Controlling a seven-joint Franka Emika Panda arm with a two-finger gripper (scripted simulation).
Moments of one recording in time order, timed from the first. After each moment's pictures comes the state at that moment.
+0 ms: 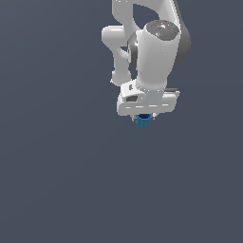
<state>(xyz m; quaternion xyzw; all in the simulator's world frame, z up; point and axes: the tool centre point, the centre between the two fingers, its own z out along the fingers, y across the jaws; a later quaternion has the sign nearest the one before) -0.007 0.085 0.241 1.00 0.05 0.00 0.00</state>
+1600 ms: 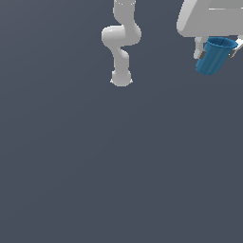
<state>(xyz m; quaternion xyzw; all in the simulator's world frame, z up) 0.011 0.208 0.483 1.00 0.05 0.00 0.00</state>
